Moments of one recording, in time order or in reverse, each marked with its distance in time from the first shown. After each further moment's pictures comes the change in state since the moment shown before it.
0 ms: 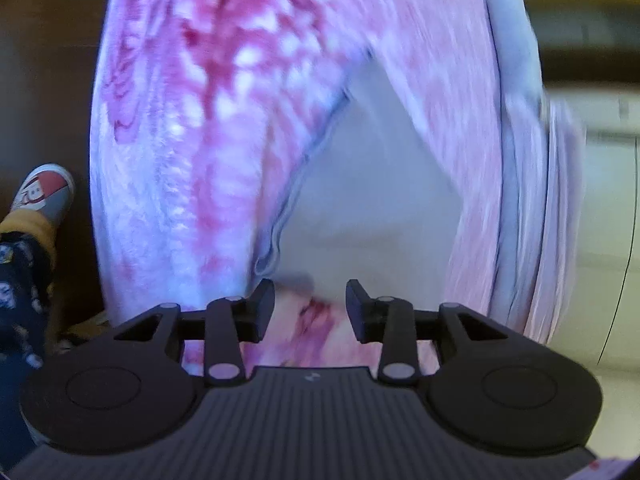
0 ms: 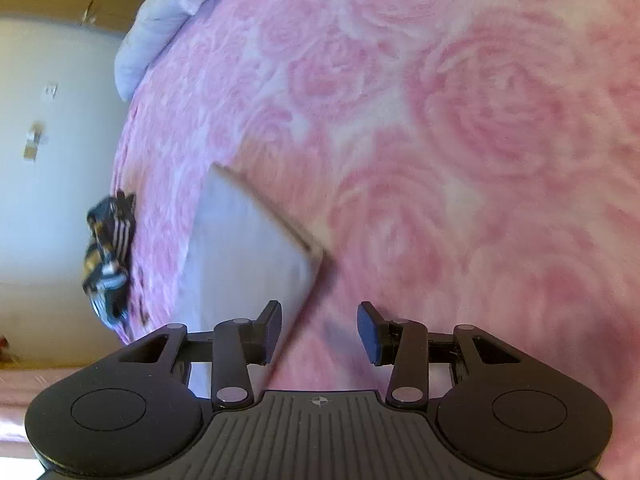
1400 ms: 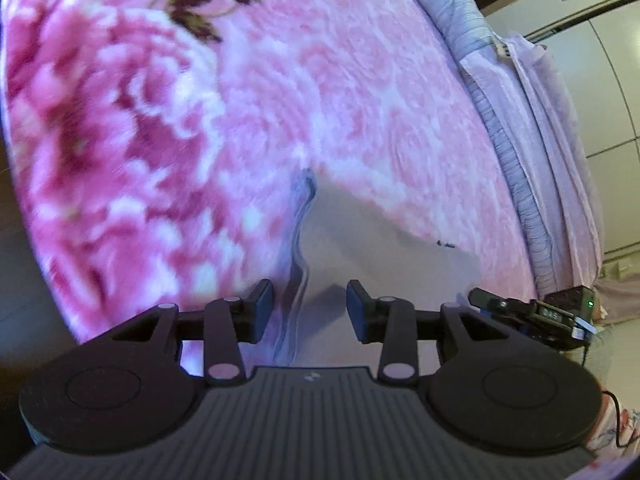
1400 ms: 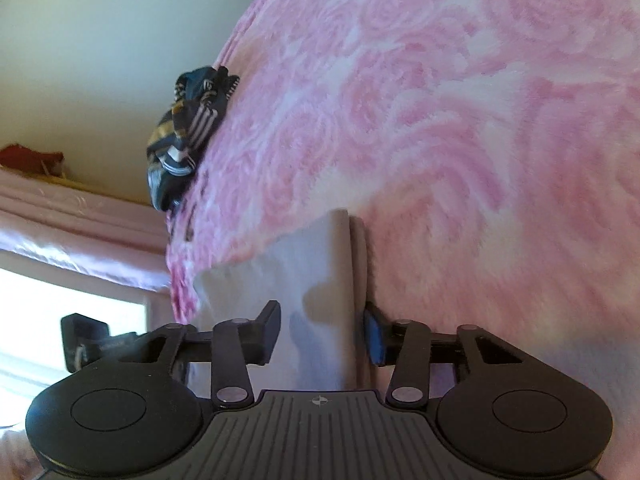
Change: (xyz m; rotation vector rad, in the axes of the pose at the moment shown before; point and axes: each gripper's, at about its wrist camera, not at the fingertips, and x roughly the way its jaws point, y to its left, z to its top) left arm 0.041 -0.056 0.105 0.487 -0.006 0.040; right arm 0.100 0.053 0.092 -0.513 0.346 0.250
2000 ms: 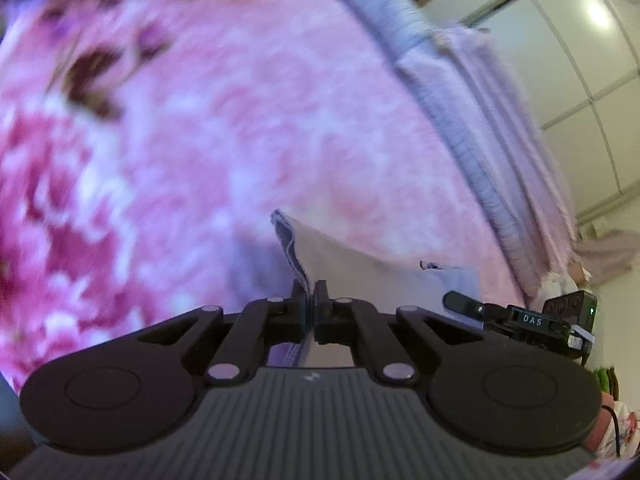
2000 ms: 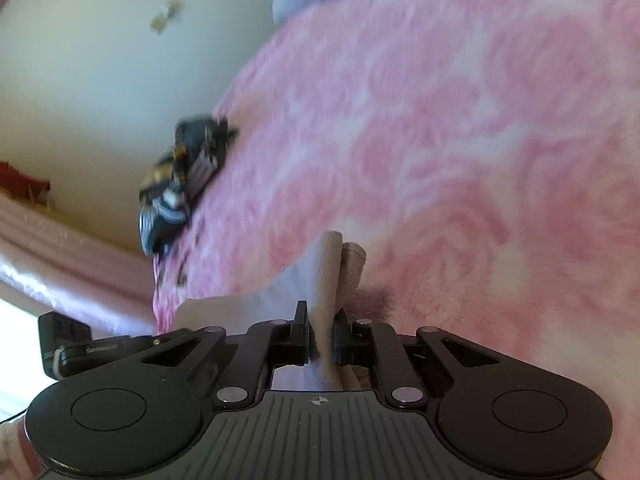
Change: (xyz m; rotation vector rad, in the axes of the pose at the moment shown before) left arm 0.002 -0.040 0.028 0.189 -0.052 -0.103; right arm -0.023 0.044 -0.031 -0.056 -0.260 -0.117
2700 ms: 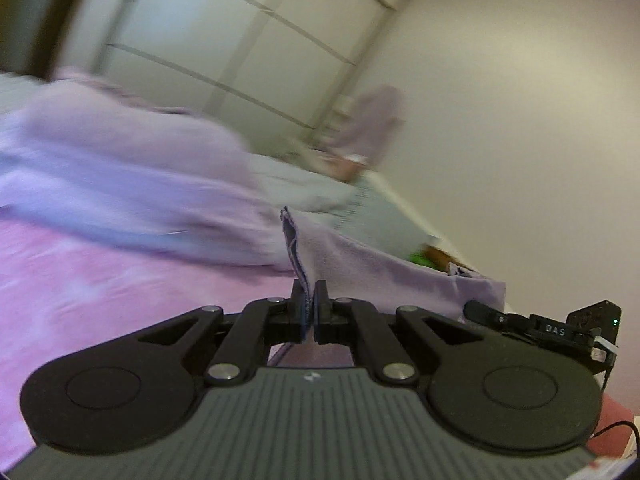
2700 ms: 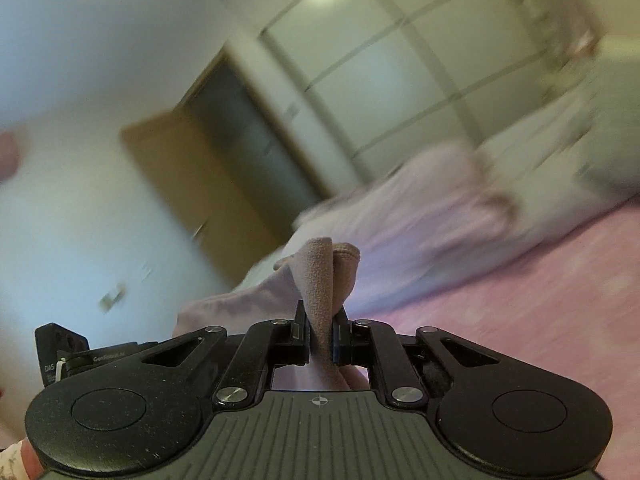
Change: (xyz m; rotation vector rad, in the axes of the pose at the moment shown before) left arm -0.041 -0.447 -0.008 0.727 0.068 -0.626; right arm -0.454 0.165 -0.150 0.064 -0.962 -0.383
